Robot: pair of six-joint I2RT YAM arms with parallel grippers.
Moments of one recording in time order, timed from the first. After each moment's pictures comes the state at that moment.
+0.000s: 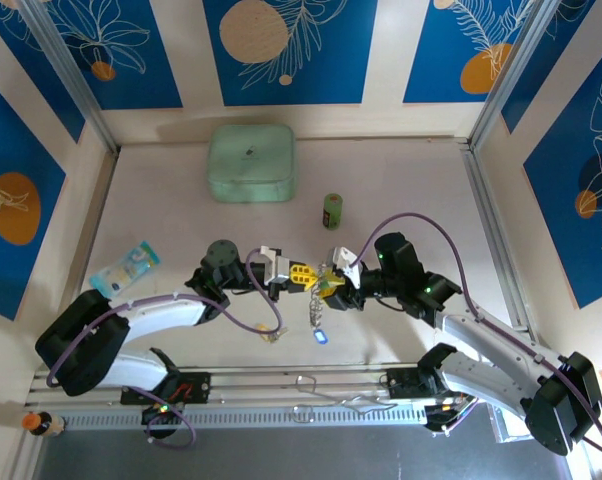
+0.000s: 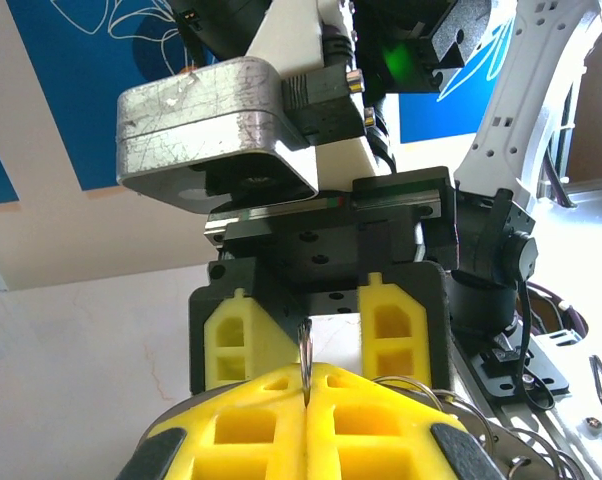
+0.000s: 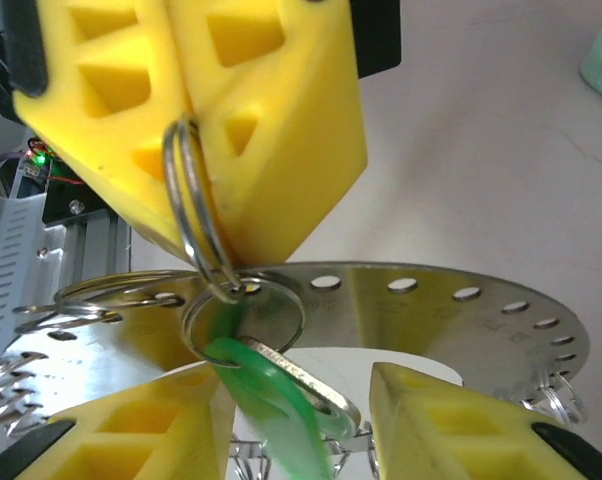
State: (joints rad) left arm -0.76 1.35 0.51 0.87 0.84 0.13; right arm 0.64 0.92 0.59 -0.25 -0.63 -0.28
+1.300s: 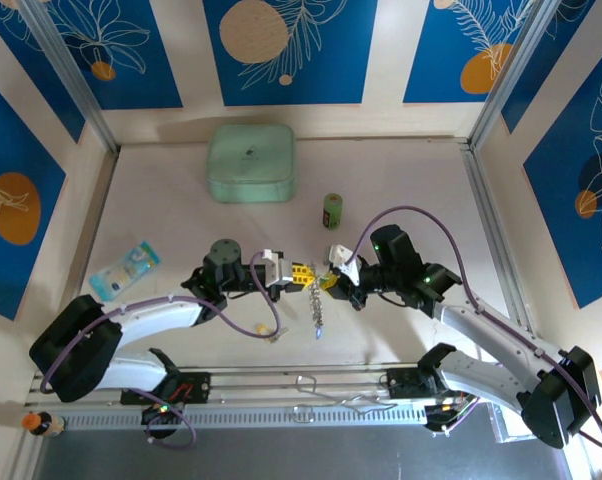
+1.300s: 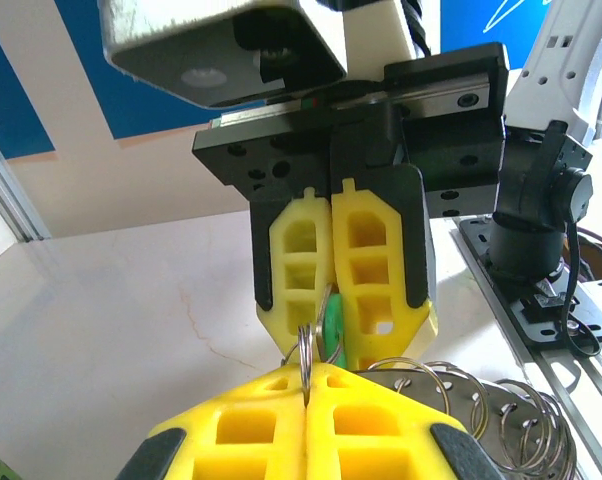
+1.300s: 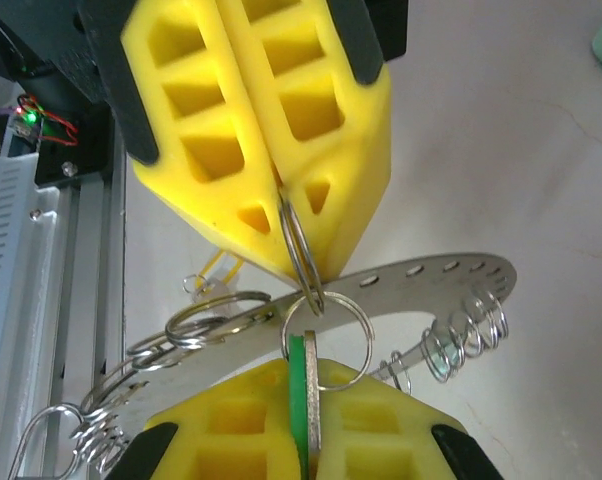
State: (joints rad) left arm -0.76 1.30 0.51 0.68 0.75 0.27; right arm 0.64 0.97 0.69 -0.44 -0.60 -0.39
